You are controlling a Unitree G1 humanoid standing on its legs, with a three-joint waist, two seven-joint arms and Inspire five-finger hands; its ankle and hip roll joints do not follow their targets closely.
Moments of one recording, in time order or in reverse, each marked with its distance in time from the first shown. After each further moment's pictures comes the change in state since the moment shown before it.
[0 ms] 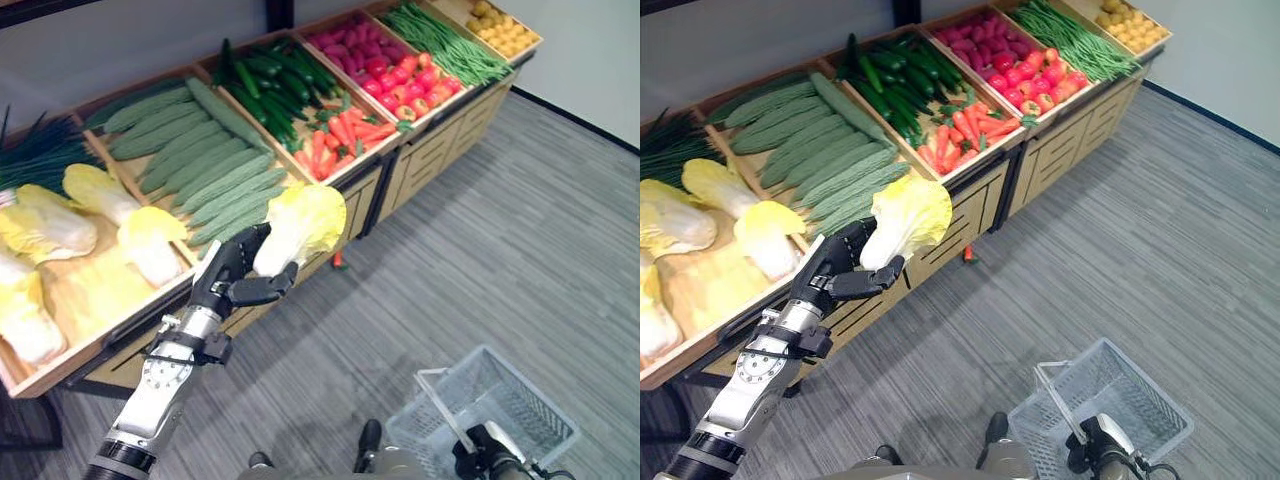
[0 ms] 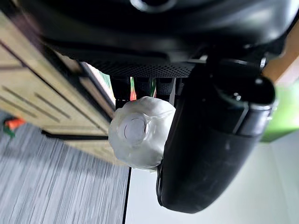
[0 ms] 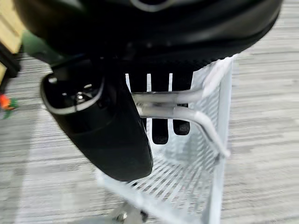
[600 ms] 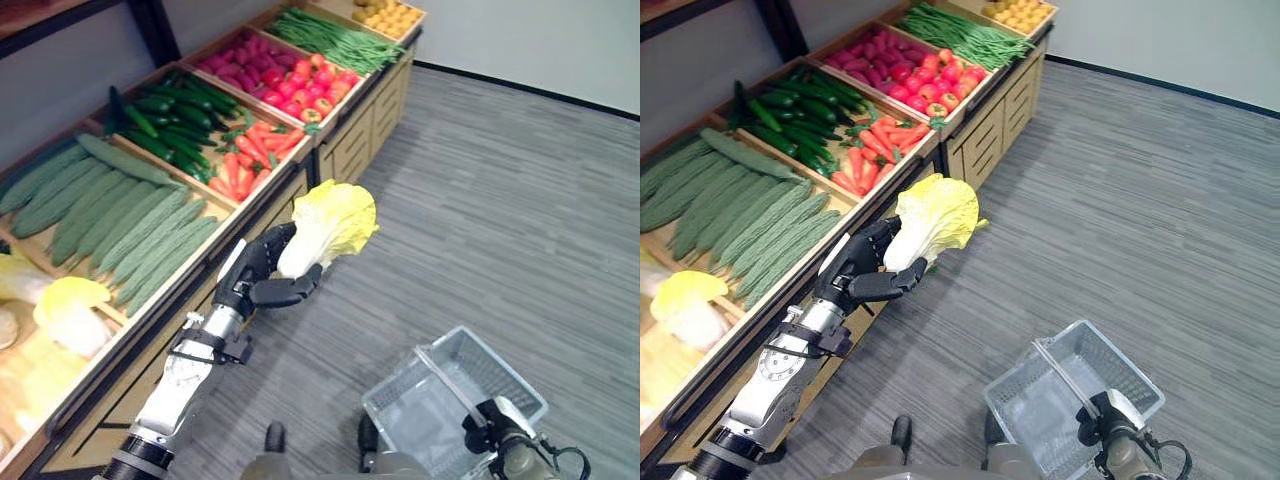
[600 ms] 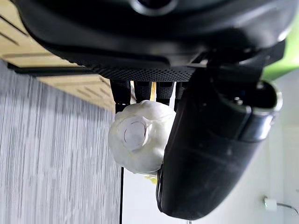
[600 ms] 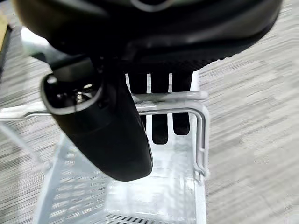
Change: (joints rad) left arm -0.033 -0.040 -0.079 -0.016 -0.010 -0.003 0.003; right arm -0.091 -0.049 0.032 0.022 0.039 -0.011 -0.040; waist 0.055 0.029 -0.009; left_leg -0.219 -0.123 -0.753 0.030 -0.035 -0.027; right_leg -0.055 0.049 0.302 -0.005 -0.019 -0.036
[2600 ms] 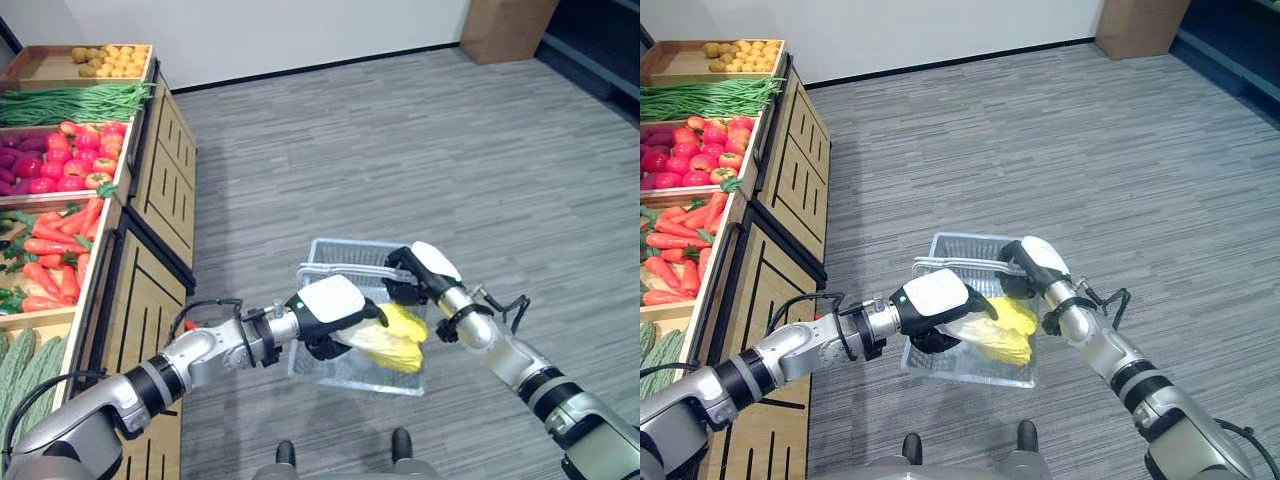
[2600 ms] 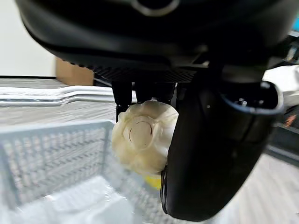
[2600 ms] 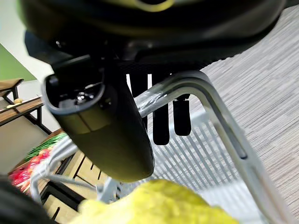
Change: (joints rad) left arm -0.493 0.203 -0.635 0.287 1.110 -0.163 0.186; right arm -0.360 -0.200 0.344 -0.693 0.108 -0.108 0.049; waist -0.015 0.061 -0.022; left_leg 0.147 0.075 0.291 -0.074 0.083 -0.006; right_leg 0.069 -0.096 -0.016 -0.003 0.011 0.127
